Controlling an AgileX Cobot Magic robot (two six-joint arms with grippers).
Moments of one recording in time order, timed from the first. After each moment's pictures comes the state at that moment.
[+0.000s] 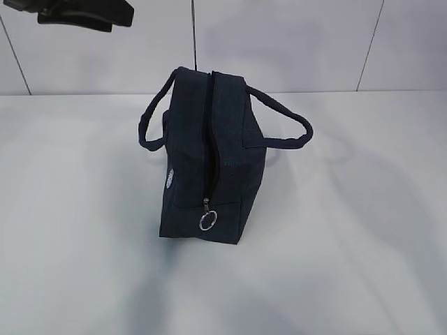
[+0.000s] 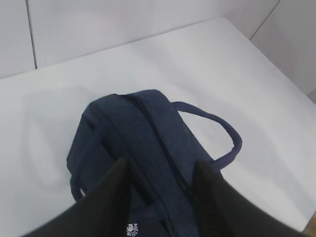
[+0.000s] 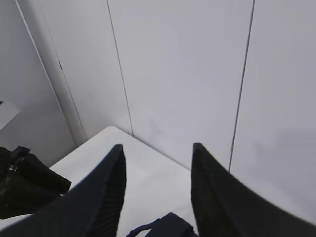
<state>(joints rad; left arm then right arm) -0.22 1.56 -1.44 -0.77 0.82 0.51 0.25 1.85 -2.31 0.54 1.08 -0.31</state>
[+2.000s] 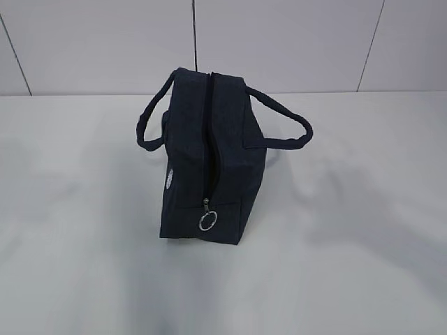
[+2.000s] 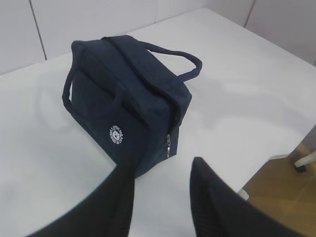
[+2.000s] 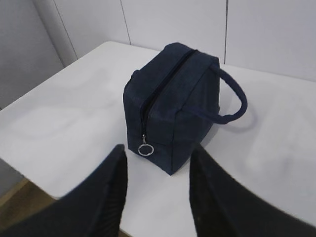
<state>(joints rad) -0.22 0.69 -0.76 -0.70 0.77 0.61 0.25 0.48 -0.71 0.55 0.73 -0.43</state>
